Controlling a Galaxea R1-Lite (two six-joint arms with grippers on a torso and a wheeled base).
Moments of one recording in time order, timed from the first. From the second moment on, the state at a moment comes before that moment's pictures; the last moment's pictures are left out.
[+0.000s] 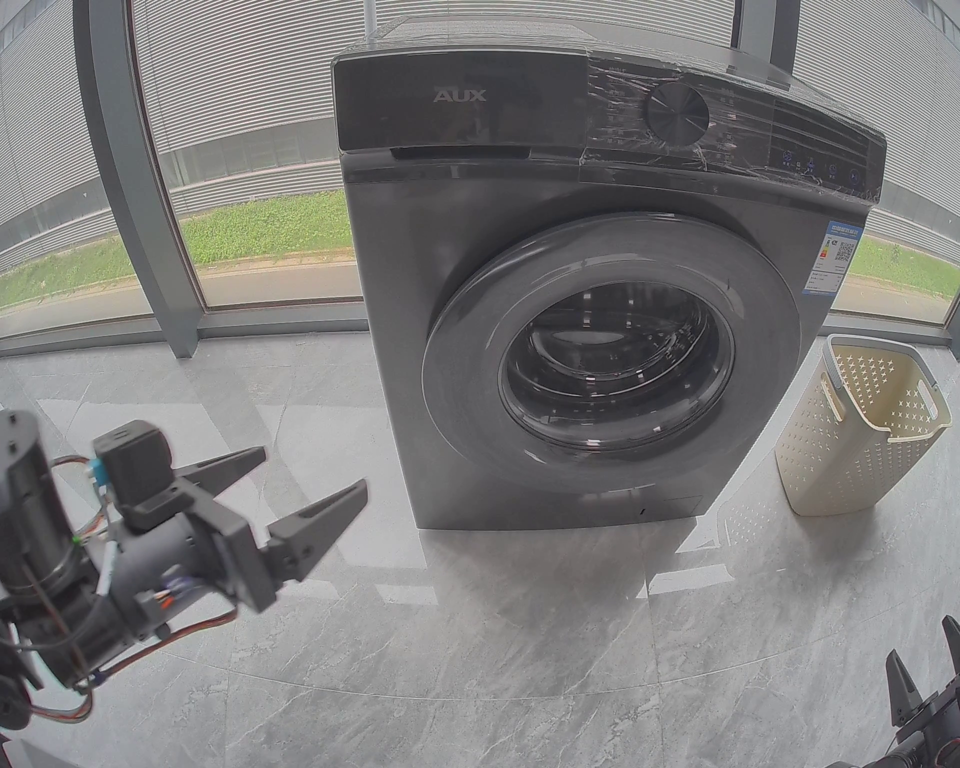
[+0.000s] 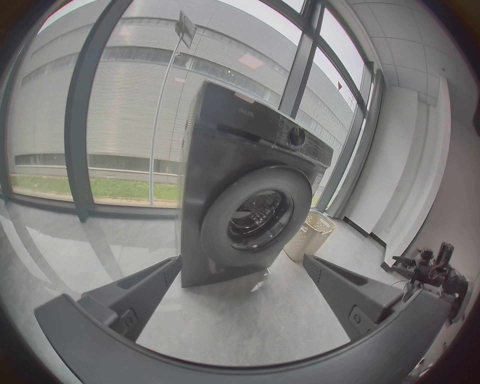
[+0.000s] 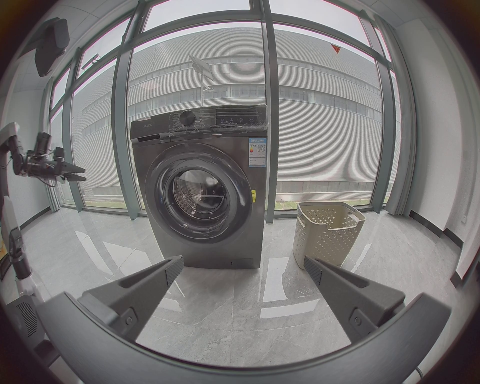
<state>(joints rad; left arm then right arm) -0.70 1.26 -0.45 -0.69 0.17 -0.18 0.00 0.02 -0.02 0.03 -0.02 0.00</state>
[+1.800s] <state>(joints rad) 0.00 0.02 -0.02 -0.07 -0.03 -0.14 0.03 0.35 -0.27 0.04 0.43 0.09</state>
